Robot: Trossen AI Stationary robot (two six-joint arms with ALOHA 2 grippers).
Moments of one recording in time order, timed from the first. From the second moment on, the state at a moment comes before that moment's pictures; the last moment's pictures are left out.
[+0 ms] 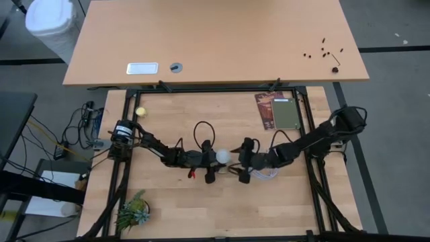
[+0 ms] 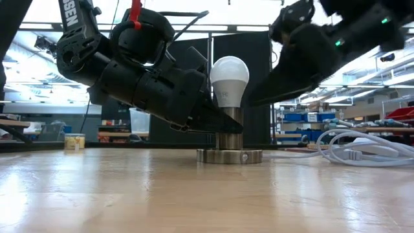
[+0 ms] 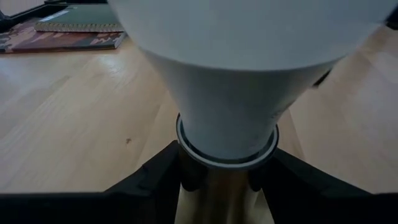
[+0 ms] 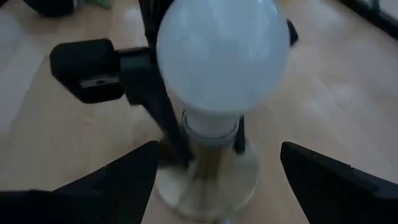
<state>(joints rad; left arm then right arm) -0.18 1.99 0.75 0.91 -0.28 -0.11 0.31 1.57 0.63 0.37 0.45 0.23</state>
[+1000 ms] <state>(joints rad) -0.18 2.00 0.75 0.94 -0.27 -0.10 0.17 1.81 0.63 0.98 0.16 -0.03</state>
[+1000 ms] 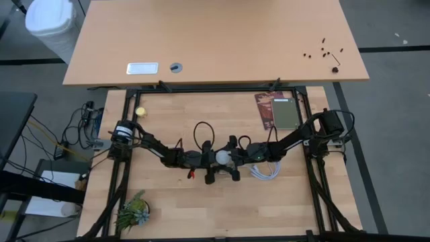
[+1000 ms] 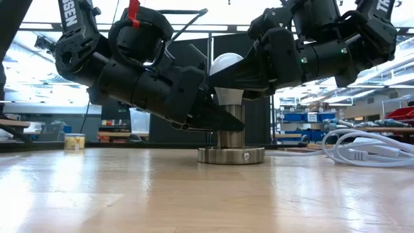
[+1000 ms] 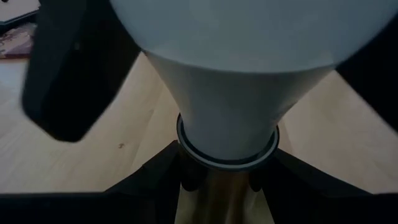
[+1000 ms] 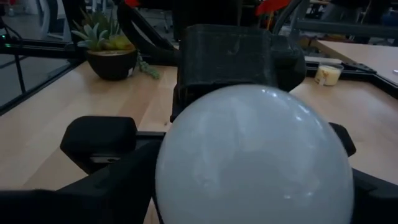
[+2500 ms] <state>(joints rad) -0.20 1.99 0.75 1.01 -0.40 -0.19 0.31 1.82 0.69 0.96 0.56 0.11</state>
